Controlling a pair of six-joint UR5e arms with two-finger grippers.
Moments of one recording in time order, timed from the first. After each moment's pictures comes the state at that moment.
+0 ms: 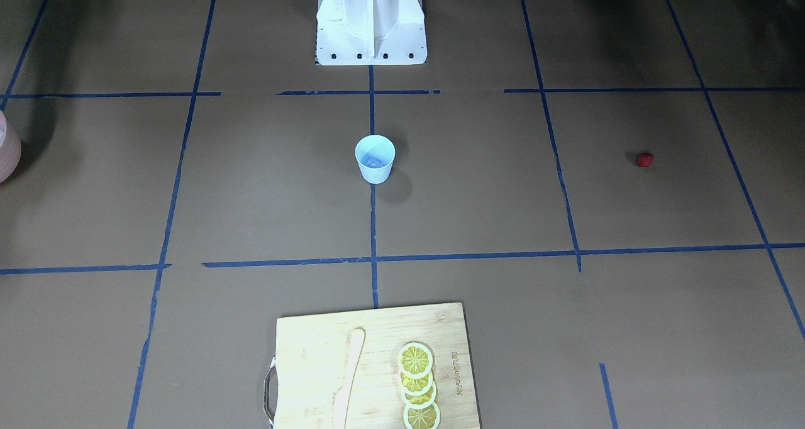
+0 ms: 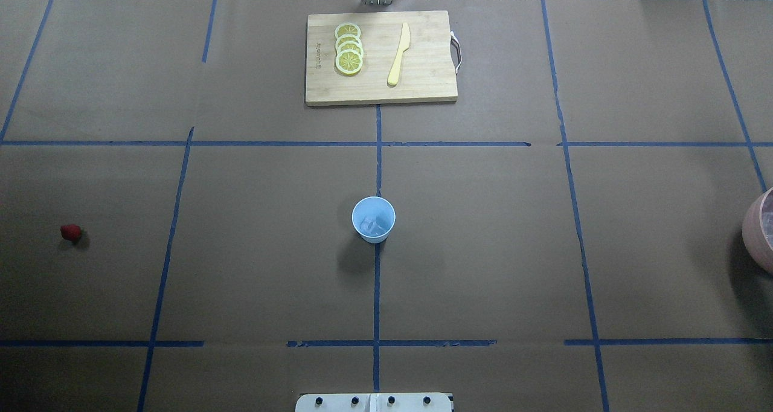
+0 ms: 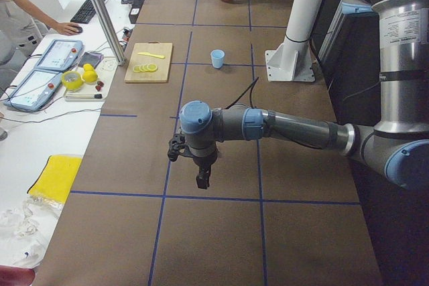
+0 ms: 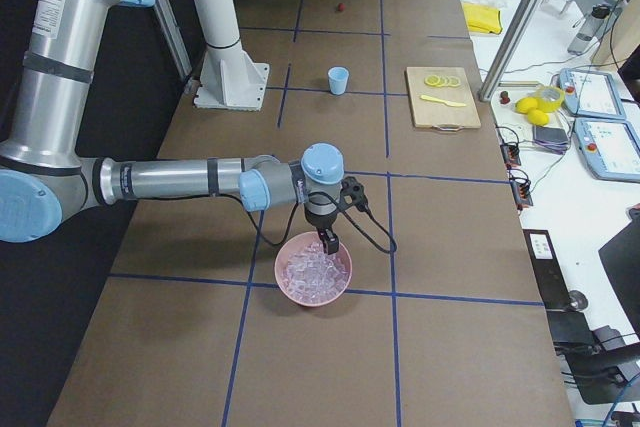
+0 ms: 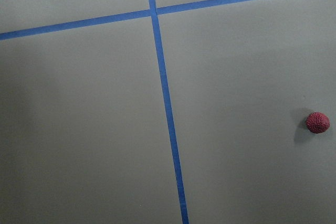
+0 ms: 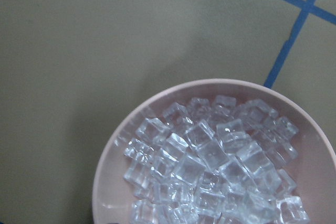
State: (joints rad) left arm -1.54 -1.44 -1.88 -1.34 -2.35 0.17; right arm 1.34 -1.91 1.85 -1.31 2.33 -0.13
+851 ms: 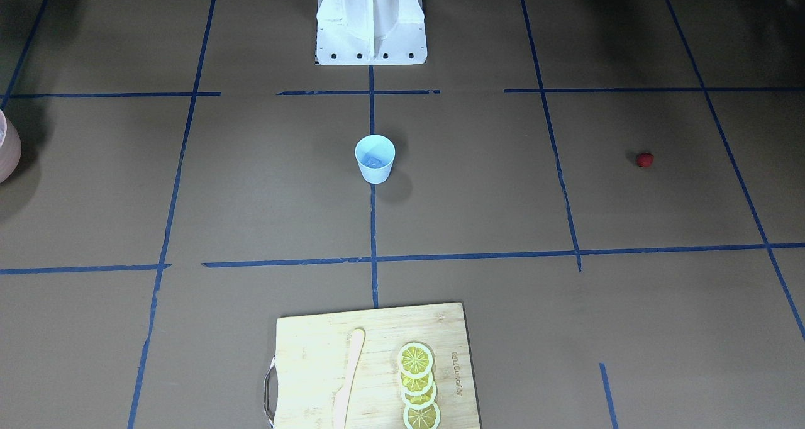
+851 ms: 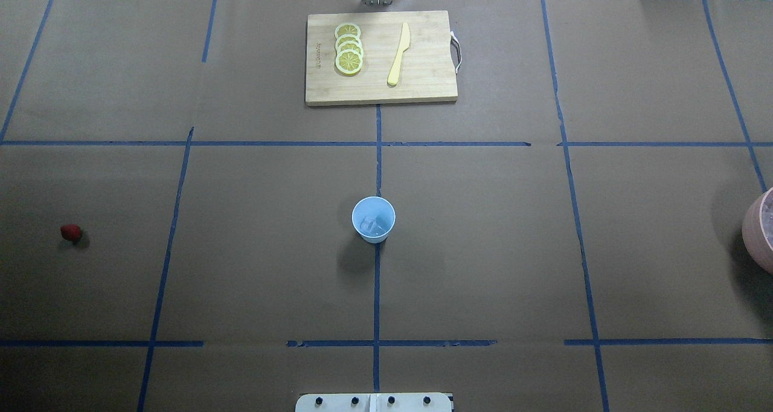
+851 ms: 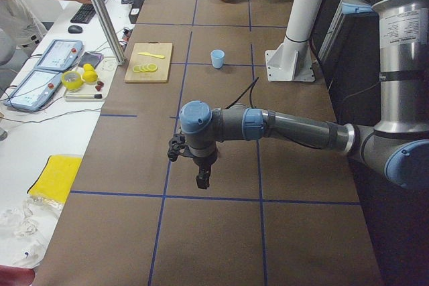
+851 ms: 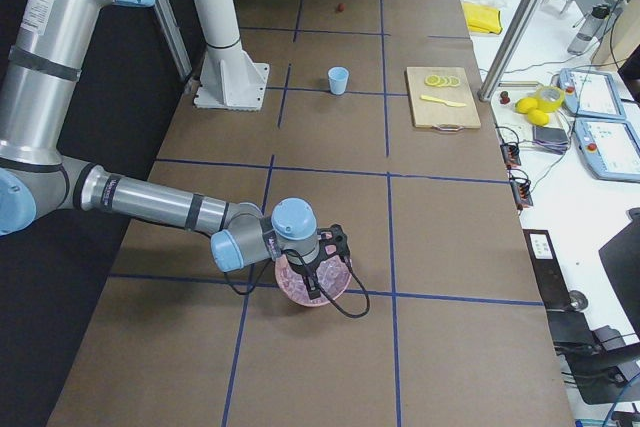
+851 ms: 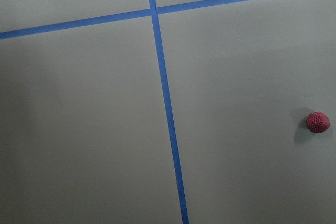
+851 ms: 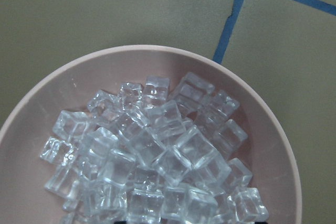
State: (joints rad) left arm -1.54 -1.44 -1.88 -1.34 -2.35 0.17; right arm 1.35 -1.92 1.66 -0.99 2.29 0.05
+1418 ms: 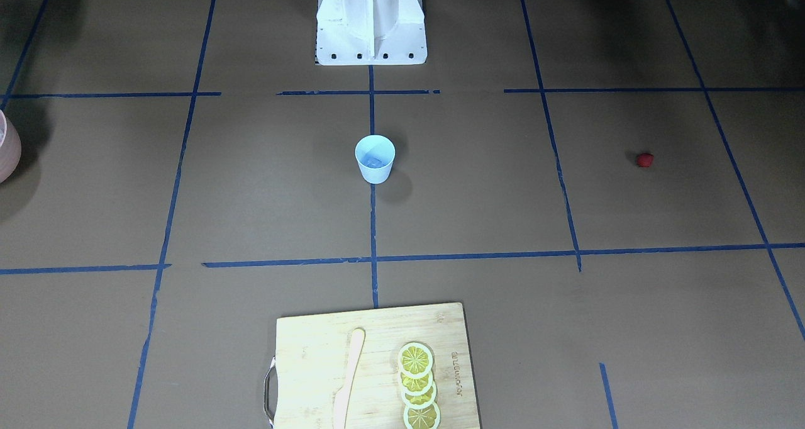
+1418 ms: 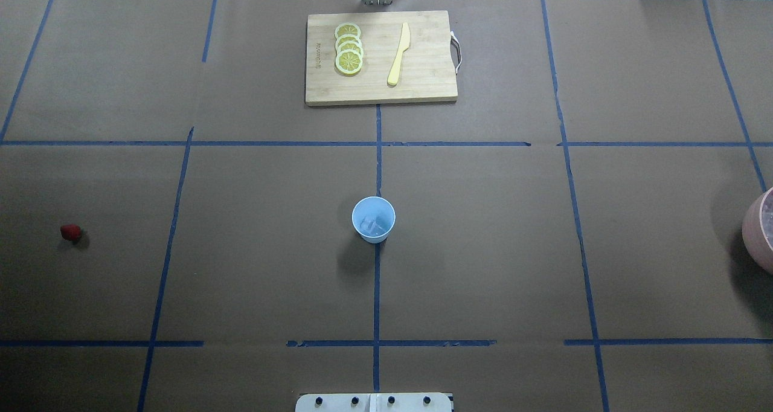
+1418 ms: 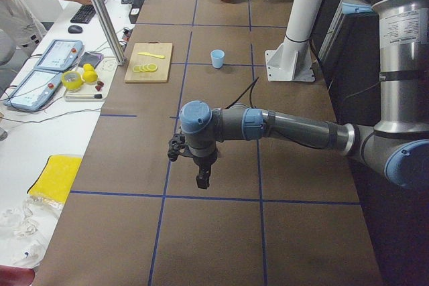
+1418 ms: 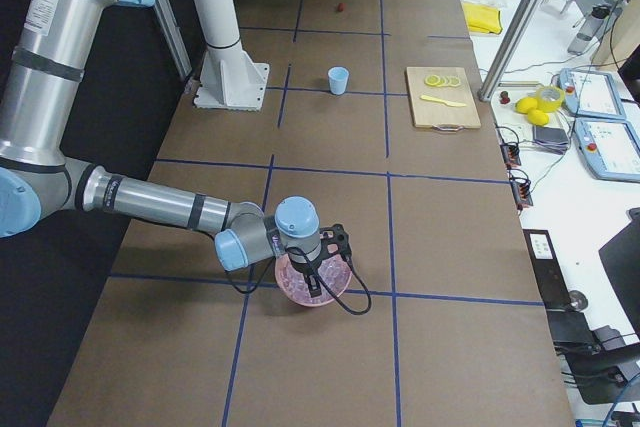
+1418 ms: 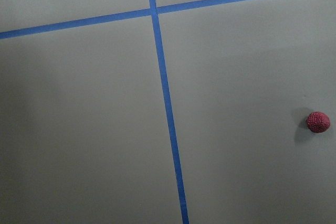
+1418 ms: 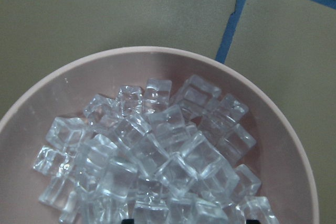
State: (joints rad) left arm -1.54 -1.44 -1.88 -1.34 -2.35 0.17; right arm 1.30 -1.92 1.66 -0.99 2.26 0.09
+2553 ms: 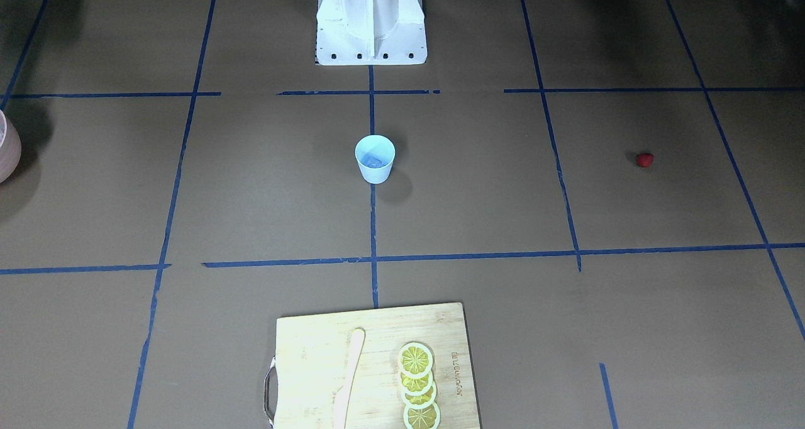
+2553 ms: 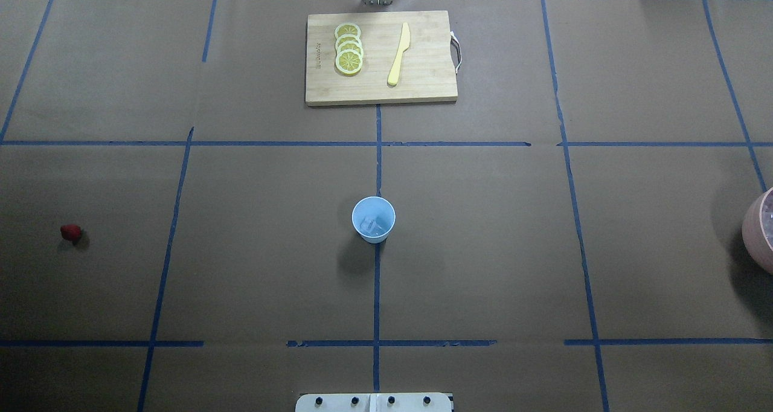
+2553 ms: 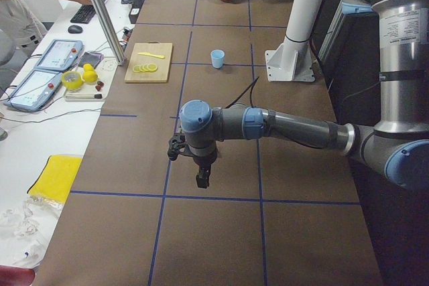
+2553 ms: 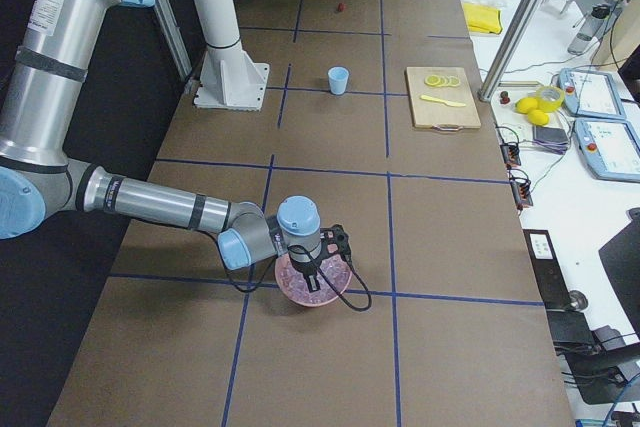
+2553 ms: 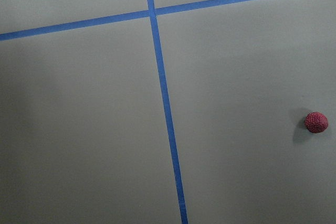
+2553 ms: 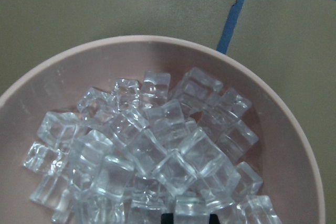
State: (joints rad) left arm -1.54 -1.44 -1.88 -1.34 -2.35 0.17; right arm 1.30 -1.92 1.66 -0.99 2.25 0.09
